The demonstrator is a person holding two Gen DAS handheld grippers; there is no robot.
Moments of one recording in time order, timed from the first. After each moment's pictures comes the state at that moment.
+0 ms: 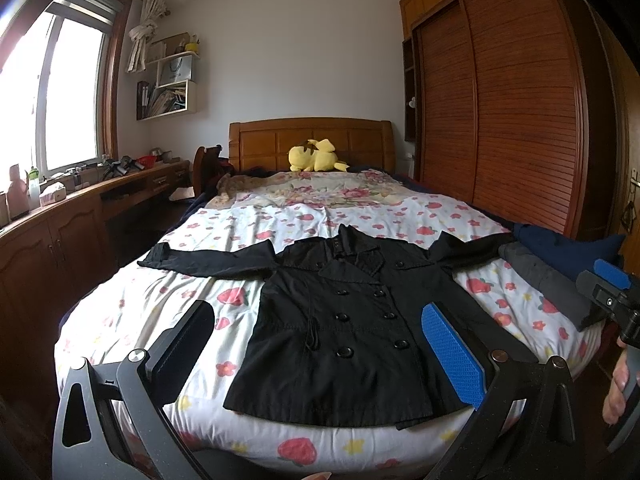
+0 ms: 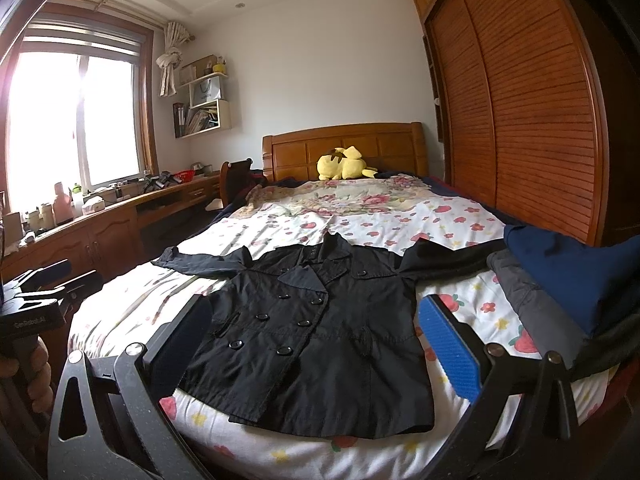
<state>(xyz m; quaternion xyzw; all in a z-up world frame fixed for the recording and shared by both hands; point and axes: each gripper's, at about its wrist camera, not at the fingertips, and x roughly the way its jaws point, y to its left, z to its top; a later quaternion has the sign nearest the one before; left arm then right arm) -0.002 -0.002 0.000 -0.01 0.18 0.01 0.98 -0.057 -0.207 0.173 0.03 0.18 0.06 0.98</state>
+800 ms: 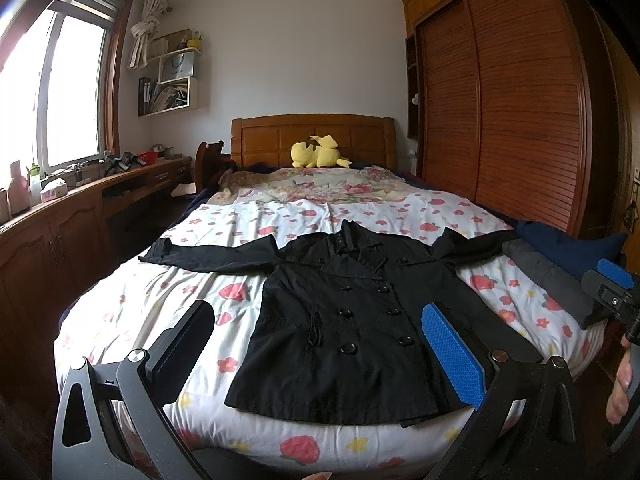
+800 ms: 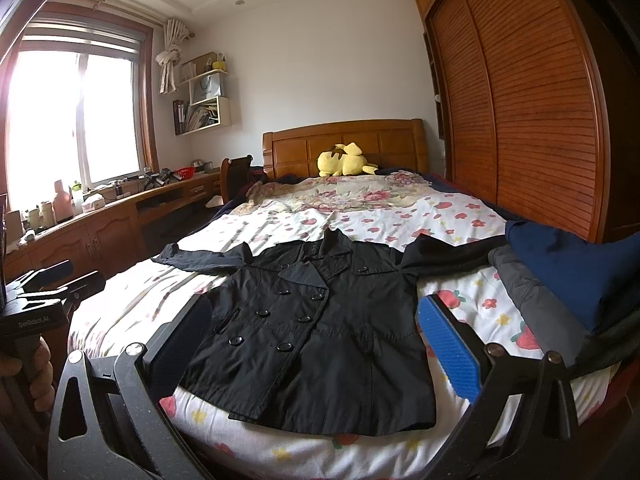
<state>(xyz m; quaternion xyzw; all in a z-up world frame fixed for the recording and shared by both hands) 0.000 -0.003 0.001 -0.01 0.19 0.02 0.98 -0.057 -0.204 0.169 0.03 0.18 0.06 0.98</state>
